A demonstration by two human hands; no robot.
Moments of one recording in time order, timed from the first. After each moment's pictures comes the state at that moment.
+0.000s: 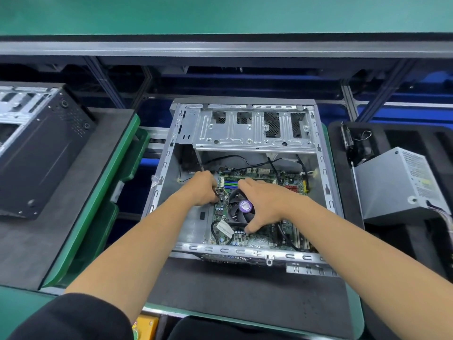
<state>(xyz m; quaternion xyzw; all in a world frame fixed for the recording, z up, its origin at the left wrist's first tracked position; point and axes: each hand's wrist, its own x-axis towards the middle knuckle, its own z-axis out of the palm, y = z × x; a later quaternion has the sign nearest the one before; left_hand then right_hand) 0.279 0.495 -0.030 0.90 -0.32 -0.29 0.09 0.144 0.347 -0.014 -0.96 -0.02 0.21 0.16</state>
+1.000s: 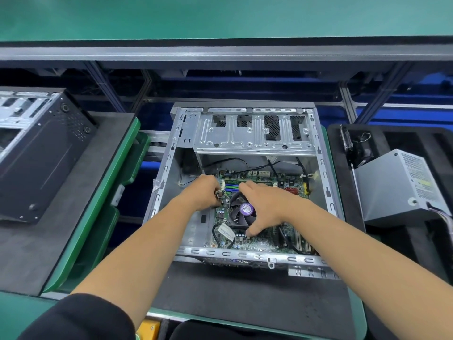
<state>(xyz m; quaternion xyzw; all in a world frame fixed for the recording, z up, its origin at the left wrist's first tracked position) 0.278 0.495 -0.032 0.89 -0.37 -0.27 0.08 0.142 0.350 -0.008 -0.96 -0.01 0.22 0.16</state>
